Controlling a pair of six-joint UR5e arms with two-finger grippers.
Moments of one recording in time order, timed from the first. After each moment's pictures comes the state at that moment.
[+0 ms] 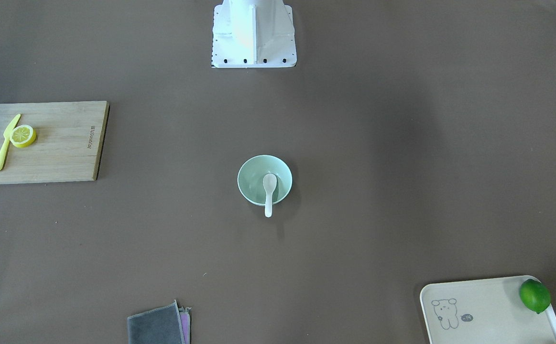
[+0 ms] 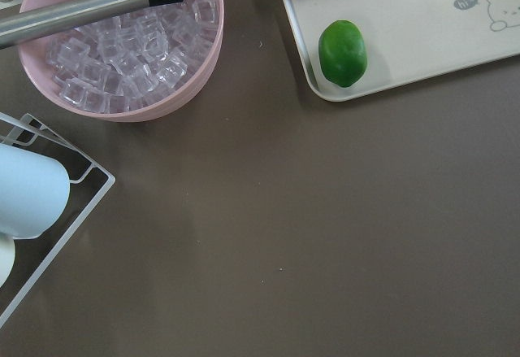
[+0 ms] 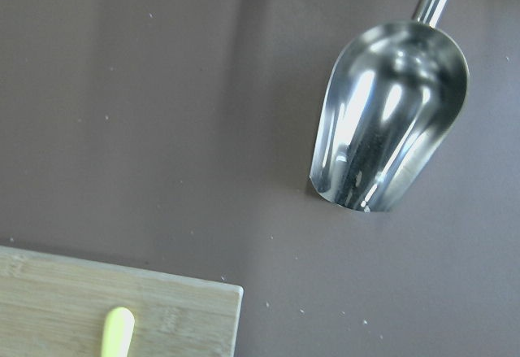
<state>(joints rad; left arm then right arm) -1.50 -1.68 -1.61 -1.80 -2.30 -0.10 1.54 -1.59 1.57 -1.45 2.39 -0.06</state>
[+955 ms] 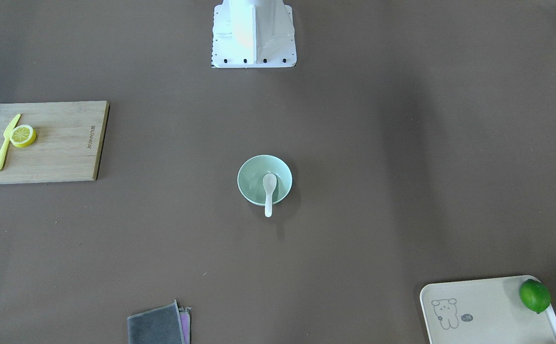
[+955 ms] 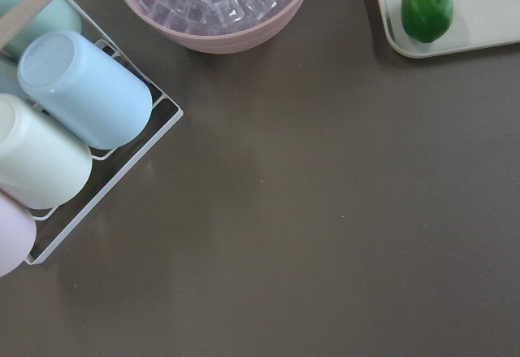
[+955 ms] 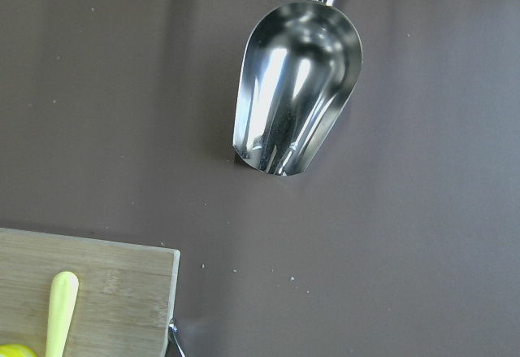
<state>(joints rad) -1.58 -1.58 -1.61 -1.80 -2.30 -0.10 1.61 -1.61 1.59 -1.46 2.38 -0.09</state>
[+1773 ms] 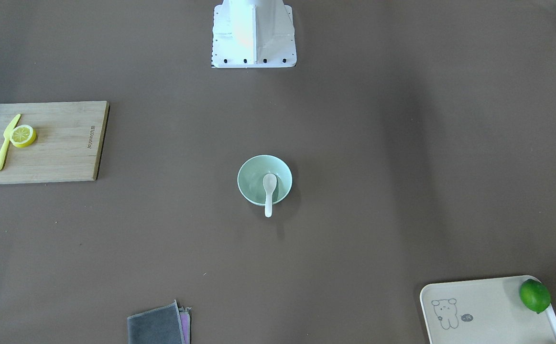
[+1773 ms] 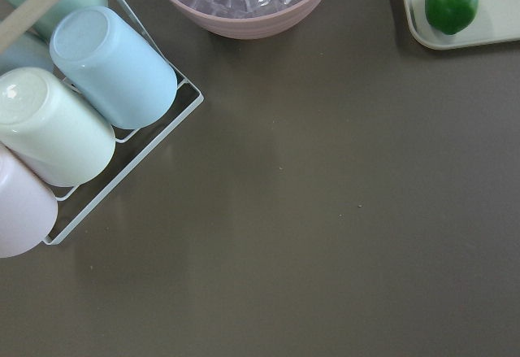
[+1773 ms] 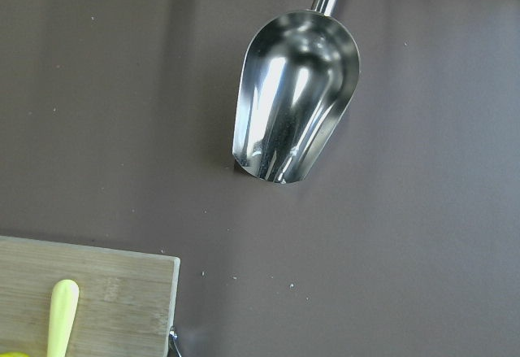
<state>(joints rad) -1.59 -1.58 -1.61 -1.80 -2.30 -0.10 1.61 -1.60 1.58 -1.46 2.38 -0.08</state>
